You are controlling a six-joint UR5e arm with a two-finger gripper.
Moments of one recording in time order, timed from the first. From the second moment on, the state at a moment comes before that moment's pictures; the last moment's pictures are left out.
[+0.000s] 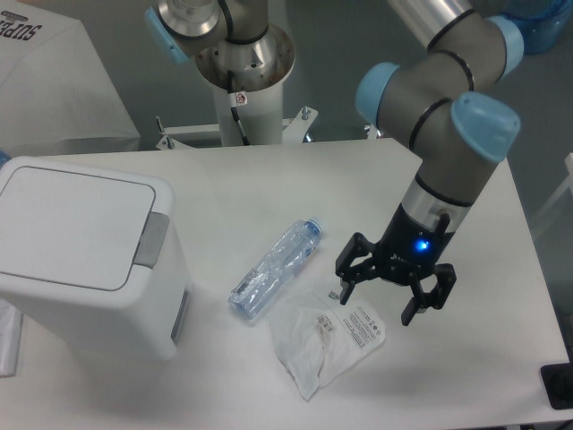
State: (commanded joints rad) arm 2.65 -1.97 -1.36 -1.10 0.84 0.61
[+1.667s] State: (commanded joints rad) arm 2.42 -1.78 -1.62 -1.00 0.80 0.50
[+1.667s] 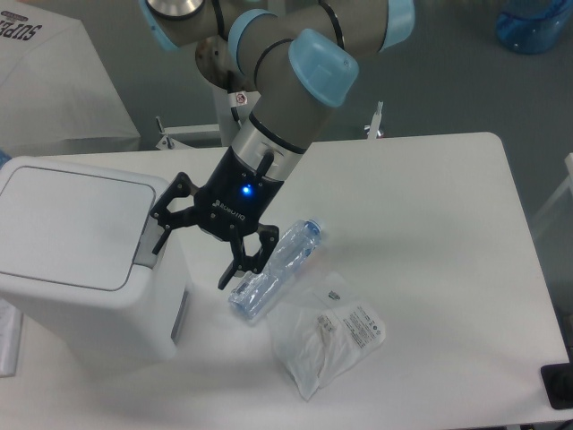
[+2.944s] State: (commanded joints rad) arm 2.53 -1.79 -1.51 -0.96 0.84 0.70
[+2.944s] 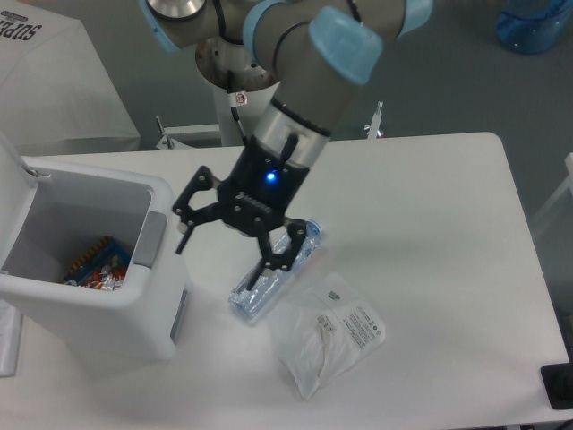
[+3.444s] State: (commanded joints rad) arm 2.65 -1.94 -1.50 -0.97 1.19 1.10
